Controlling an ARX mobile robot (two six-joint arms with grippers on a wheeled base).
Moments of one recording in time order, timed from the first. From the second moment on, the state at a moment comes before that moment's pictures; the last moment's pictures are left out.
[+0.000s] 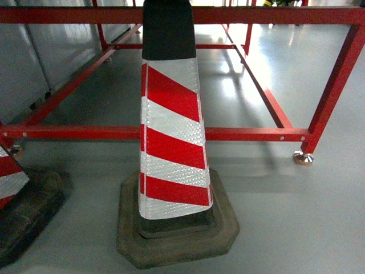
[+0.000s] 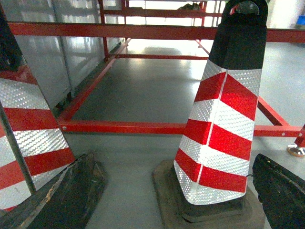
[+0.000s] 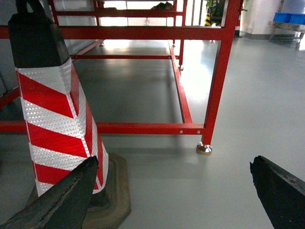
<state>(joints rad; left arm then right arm) 0.00 0.01 0.01 0.00 0.00 -0.01 0.00 0.01 0.01 -0.01 0.00 0.00</state>
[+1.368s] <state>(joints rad) 0.00 0.01 0.01 0.00 0.00 -0.01 0.00 0.01 0.01 -0.01 0.00 0.00</state>
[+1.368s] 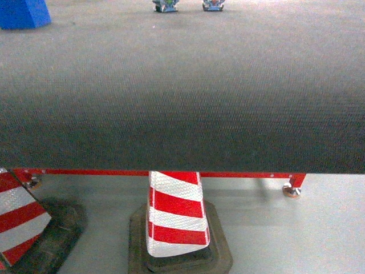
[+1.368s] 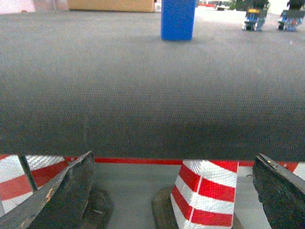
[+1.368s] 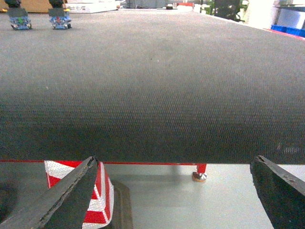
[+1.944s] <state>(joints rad) 0.00 0.01 0.01 0.00 0.00 -0.01 0.00 0.01 0.01 -0.01 0.00 0.00</state>
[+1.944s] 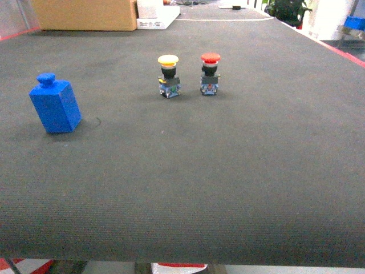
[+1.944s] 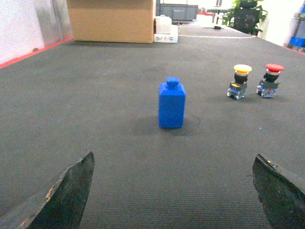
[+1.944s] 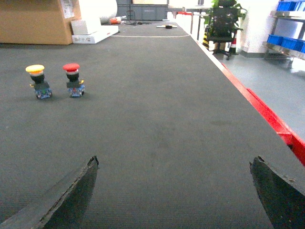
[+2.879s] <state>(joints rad) 0.00 0.01 0.01 0.00 0.00 -0.01 0.00 0.01 0.01 -0.01 0.00 0.00</state>
